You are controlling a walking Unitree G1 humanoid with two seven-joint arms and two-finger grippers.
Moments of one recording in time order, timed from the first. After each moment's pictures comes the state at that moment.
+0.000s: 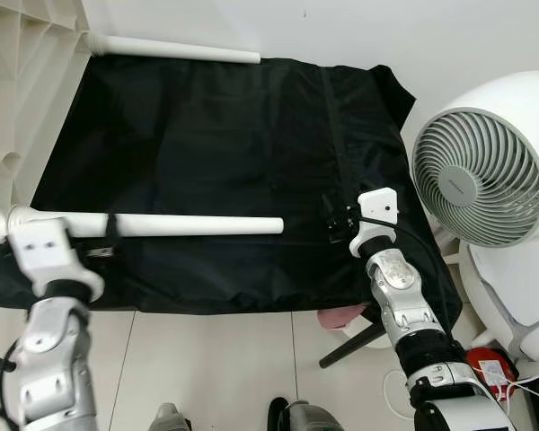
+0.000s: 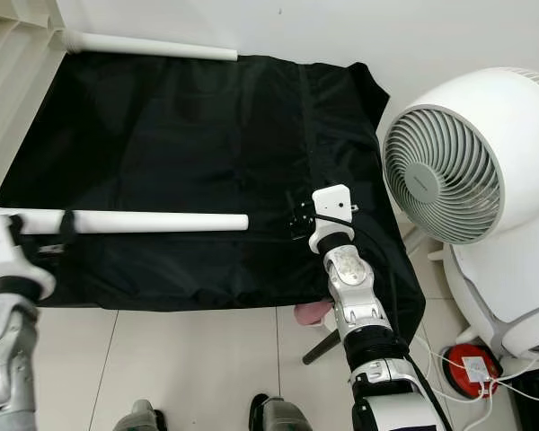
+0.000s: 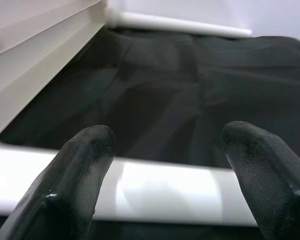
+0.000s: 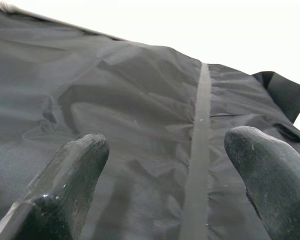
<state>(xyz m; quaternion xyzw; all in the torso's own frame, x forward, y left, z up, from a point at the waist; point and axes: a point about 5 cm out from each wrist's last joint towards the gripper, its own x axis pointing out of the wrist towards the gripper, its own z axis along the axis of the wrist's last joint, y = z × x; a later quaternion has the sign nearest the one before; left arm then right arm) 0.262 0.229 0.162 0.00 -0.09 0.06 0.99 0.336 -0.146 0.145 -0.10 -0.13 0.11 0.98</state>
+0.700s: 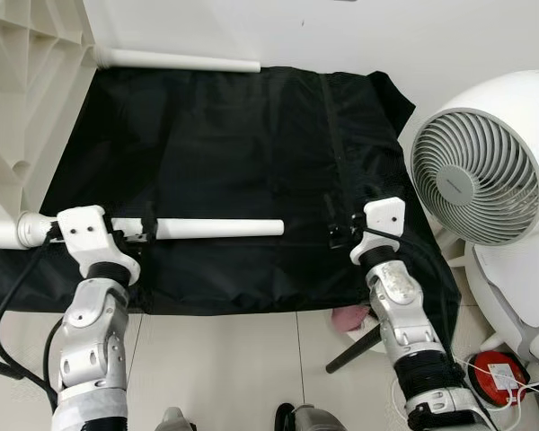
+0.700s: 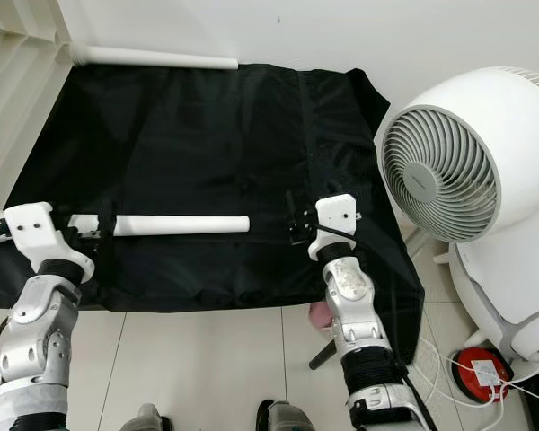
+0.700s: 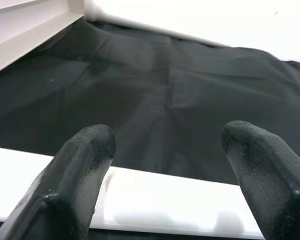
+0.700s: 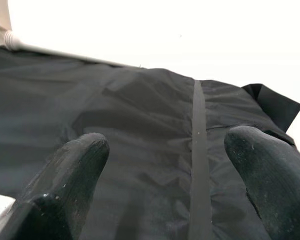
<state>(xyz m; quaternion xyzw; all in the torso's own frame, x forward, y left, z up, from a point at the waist) 0.284 0.202 0.148 -0.07 -0.08 0.01 0.99 0.320 -0.142 0.145 -0.06 -0.16 0.09 0.98</state>
